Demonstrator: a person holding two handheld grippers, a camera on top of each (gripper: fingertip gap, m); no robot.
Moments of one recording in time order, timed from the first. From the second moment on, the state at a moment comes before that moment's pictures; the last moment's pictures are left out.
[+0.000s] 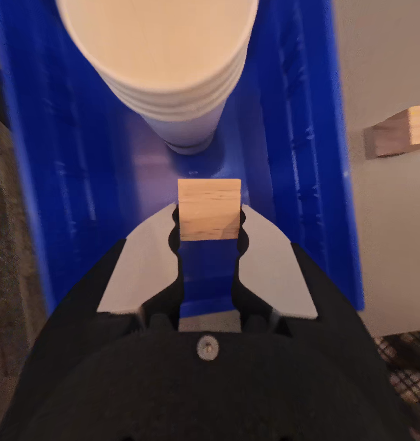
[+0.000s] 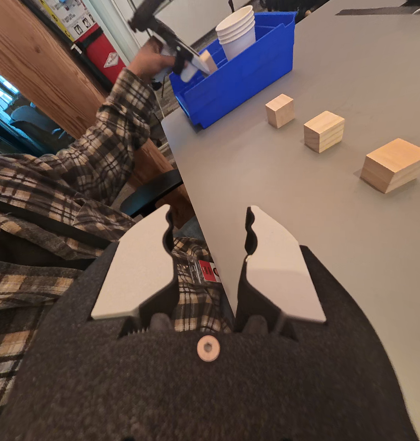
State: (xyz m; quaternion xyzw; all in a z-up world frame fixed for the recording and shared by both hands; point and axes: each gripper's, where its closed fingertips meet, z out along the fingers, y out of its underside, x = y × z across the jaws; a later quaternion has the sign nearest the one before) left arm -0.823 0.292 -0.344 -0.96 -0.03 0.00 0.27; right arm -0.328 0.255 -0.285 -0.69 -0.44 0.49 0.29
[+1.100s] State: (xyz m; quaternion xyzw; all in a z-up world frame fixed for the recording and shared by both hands) left arm -0.278 0.467 -0.406 -0.77 0.62 -0.12 0.11; right arm -0.206 0.268 -0.322 -0.75 -0.30 0.49 0.33
